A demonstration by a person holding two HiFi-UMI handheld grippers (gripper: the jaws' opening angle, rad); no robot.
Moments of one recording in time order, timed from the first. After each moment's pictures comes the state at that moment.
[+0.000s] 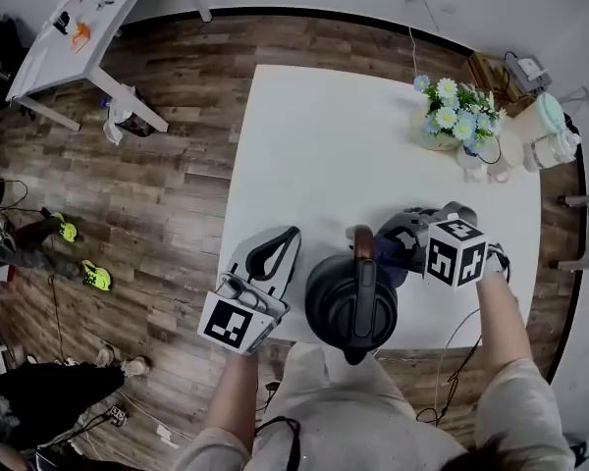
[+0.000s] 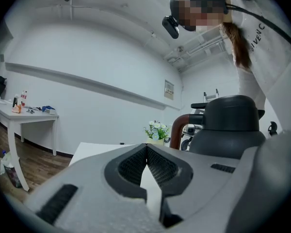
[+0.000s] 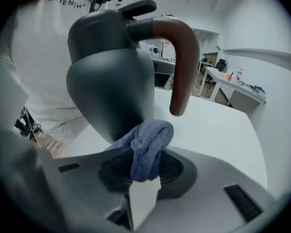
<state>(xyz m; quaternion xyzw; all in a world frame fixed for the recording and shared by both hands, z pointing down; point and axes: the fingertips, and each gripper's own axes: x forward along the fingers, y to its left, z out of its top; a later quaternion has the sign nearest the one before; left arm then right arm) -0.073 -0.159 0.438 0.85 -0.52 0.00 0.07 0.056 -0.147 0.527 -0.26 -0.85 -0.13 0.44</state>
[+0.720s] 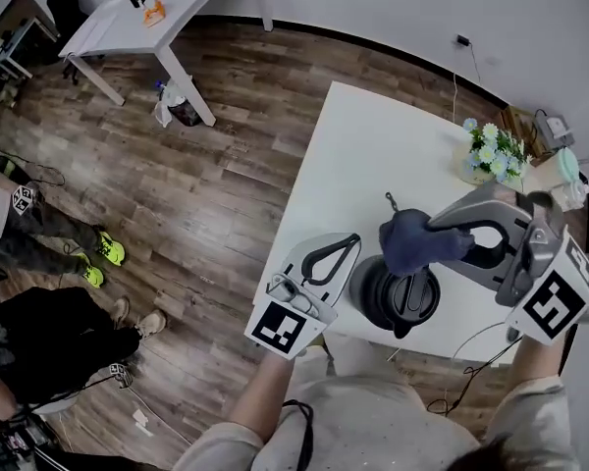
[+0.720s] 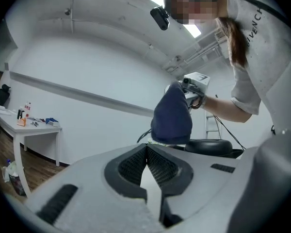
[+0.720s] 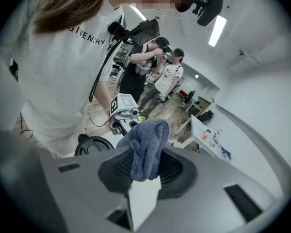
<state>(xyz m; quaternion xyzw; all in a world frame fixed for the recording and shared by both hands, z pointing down) -0.077 -0.110 0.363 0.84 -0.54 -0.06 0.04 -0.029 -0.109 0.270 -0.20 -0.87 -0.35 0.28</state>
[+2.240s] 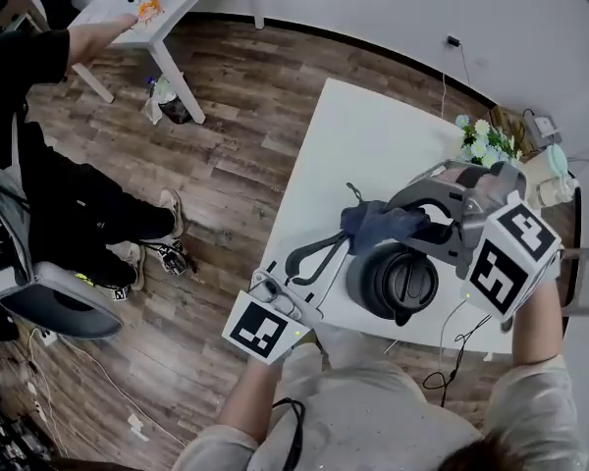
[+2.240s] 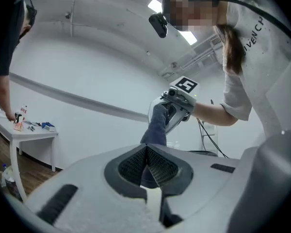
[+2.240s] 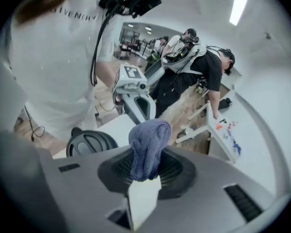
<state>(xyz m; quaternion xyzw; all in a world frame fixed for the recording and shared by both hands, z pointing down) -0.095 -0.080 0.337 0.84 -0.53 -0.08 0.03 -0.068 -0.096 0.315 -0.26 -0.79 -0.38 0.41</state>
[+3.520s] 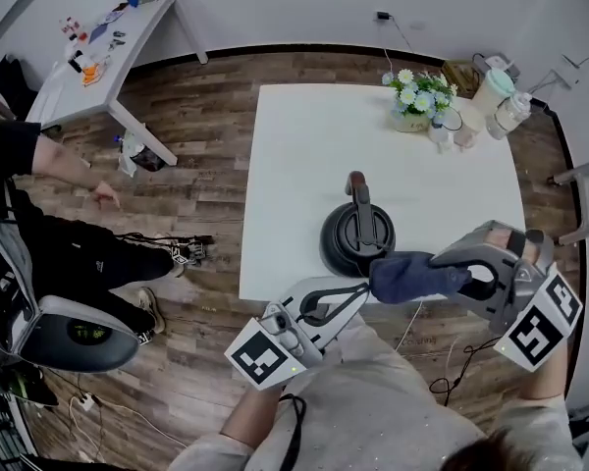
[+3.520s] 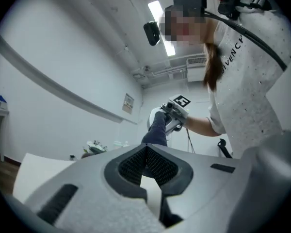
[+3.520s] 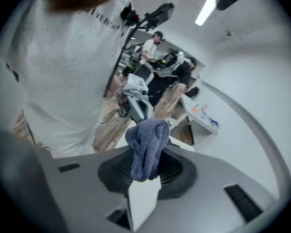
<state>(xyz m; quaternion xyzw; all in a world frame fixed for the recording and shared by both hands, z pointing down) 0.042 0.016 0.319 0.95 -0.30 -0.10 0.07 0.102 -0.002 0.291 -0.07 -0.87 -0.30 0.39</state>
